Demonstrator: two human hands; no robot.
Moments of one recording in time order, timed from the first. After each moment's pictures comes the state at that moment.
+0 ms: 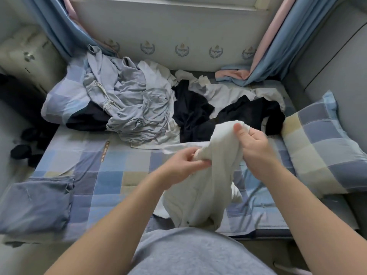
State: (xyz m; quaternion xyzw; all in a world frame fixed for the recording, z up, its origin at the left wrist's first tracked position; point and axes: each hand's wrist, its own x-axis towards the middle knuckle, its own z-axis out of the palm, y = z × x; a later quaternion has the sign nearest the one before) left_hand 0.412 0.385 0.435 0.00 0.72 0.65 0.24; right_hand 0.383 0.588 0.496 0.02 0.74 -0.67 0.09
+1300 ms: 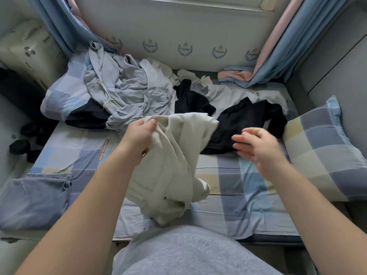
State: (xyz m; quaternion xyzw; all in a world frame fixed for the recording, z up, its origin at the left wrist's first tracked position) left_hand 0.371 0.320 0.481 -0.25 0.65 0.72 0.04; right_hand 0.348 0.612 0.483 0.16 0.73 -0.66 0.11
